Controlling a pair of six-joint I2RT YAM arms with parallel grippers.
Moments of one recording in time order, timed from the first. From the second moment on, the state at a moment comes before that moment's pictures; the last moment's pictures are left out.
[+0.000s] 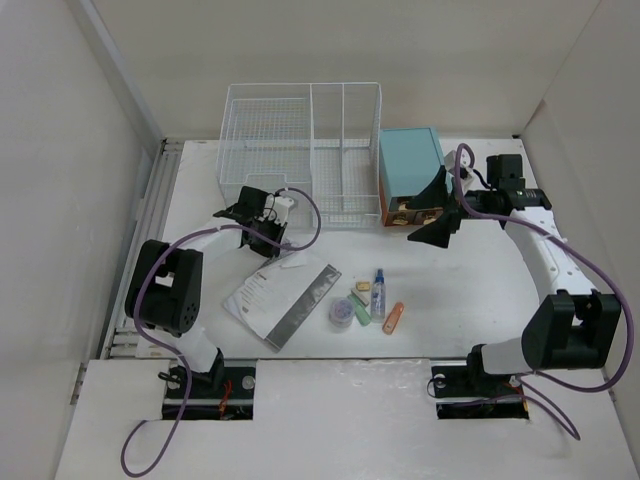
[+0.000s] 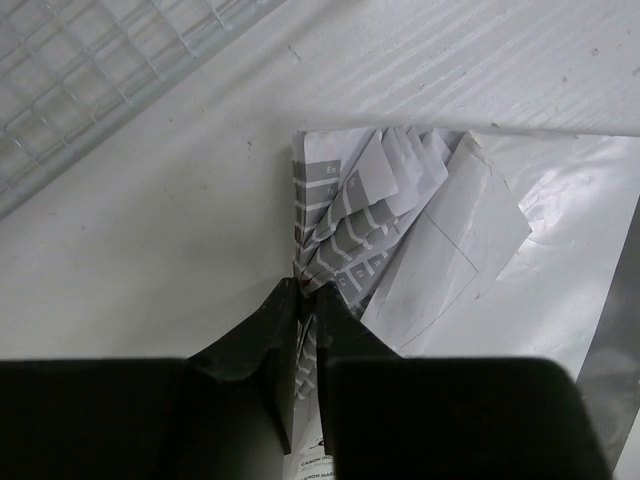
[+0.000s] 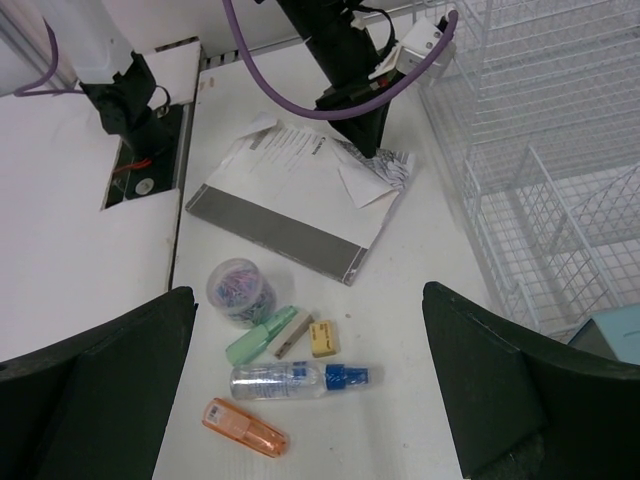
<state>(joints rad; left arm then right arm) -0.31 1.66 0.96 -0.37 0.25 0.20 -0.01 1.39 1.20 -0.73 -1.44 -0.75</state>
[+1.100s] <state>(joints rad) -0.22 1.14 0.93 -0.44 0.33 0.08 0.05 1.51 1.36 -0.95 -1.37 -0.85</state>
